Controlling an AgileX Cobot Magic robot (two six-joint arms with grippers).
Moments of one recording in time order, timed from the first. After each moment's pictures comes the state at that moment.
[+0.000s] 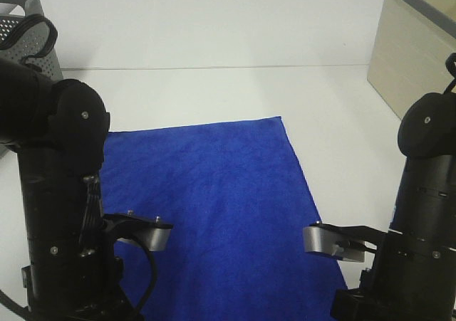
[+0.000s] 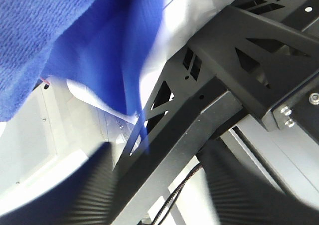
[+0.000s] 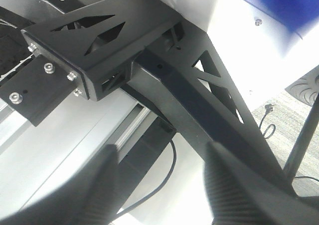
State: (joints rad) left arm -0.66 1.86 -0.91 -0.49 1.19 0.23; right arm 0.41 1.79 -0.64 0.67 1.20 -0.41
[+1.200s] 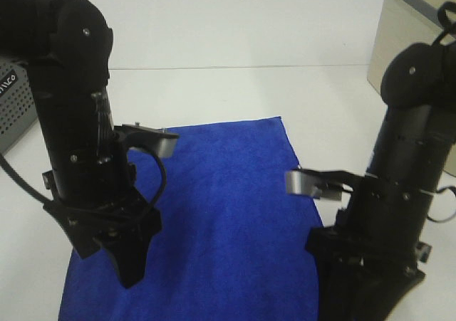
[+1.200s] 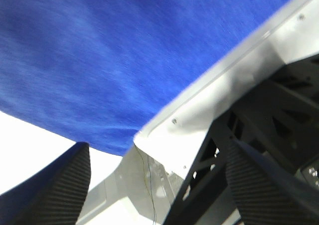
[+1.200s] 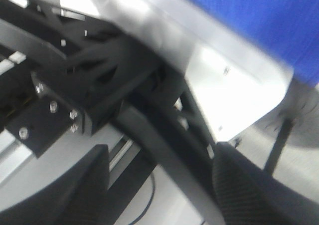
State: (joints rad) left arm -0.57 1.86 -1.17 -0.30 1.21 0.16; right arm 0.41 1.79 -0.85 0.59 1.21 -0.35
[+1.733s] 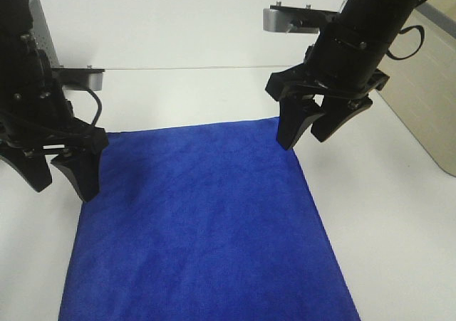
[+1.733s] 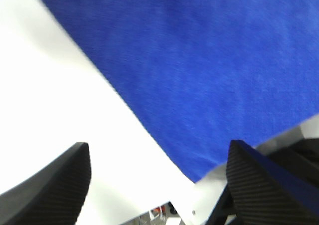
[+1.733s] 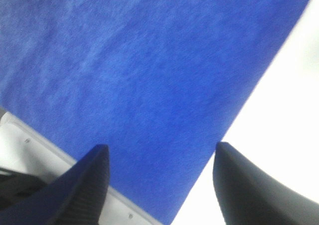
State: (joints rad) left arm -0.28 1.86 -1.25 -0.21 1.17 0.13; right arm 0.40 1.79 -1.37 0.32 1.11 -0.19
